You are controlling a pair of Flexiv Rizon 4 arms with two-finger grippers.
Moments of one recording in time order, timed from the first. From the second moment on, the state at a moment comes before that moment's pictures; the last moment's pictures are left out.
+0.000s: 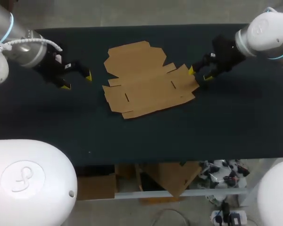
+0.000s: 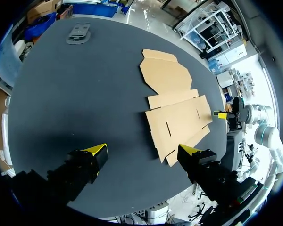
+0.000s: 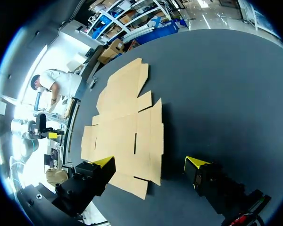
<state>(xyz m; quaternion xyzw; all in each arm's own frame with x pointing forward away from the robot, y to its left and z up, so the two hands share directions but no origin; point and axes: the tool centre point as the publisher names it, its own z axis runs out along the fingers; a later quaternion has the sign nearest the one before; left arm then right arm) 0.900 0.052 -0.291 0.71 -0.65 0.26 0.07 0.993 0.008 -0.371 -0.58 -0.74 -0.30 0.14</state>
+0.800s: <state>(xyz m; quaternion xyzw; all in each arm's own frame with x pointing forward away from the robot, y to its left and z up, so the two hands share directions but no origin) 0.894 0.060 -0.297 0.71 -0.65 0.26 0.07 1.018 0.037 -0.400 -0.57 -0.73 -0.32 0.21</state>
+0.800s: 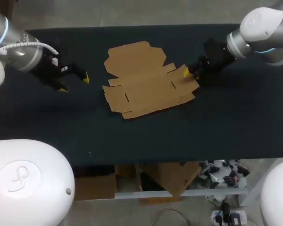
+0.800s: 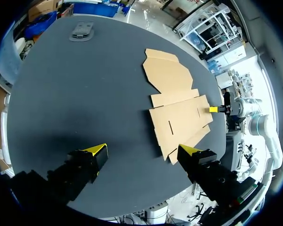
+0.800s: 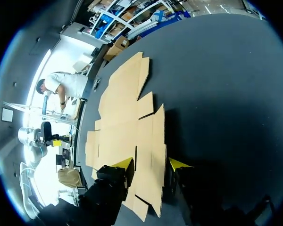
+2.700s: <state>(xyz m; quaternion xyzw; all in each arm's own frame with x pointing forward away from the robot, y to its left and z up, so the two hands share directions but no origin) 0.885 0.058 -0.304 0.69 -0.67 0.27 0.09 0.922 0.027 -0.384 -0.63 -0.66 -0.36 0.21</state>
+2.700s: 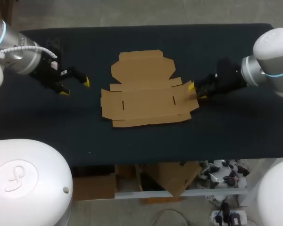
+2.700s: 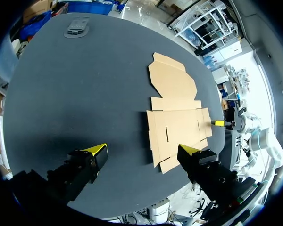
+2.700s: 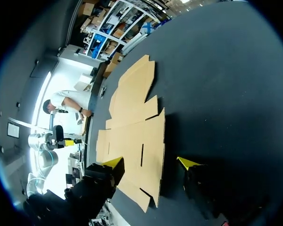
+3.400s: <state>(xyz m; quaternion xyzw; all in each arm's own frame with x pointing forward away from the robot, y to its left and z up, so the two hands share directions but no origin) 0.913 0.060 -0.288 0.68 -0.68 0.26 0.07 0.941 0.008 -0.364 -0.59 -0.72 -0.30 0.22</state>
